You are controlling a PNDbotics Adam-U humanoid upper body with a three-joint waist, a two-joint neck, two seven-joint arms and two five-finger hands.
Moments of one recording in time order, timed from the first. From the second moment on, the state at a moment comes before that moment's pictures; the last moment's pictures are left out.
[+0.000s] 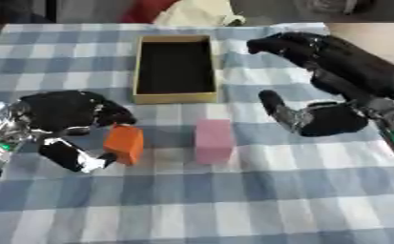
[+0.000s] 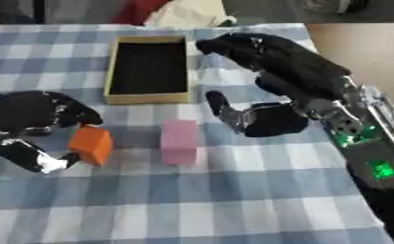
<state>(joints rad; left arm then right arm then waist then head) -0.72 0.56 -0.38 -1.44 -0.94 -0.63 -0.48 -0.50 -0.60 0.22 -1.98 0.64 -0.23 0.34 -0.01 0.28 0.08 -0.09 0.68</state>
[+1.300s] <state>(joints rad) -0.73 0.55 -0.31 -1.49 -0.69 -0.63 -0.47 -0.49 -0.59 0.22 -1.98 0.64 -0.23 0.36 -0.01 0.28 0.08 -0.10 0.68</state>
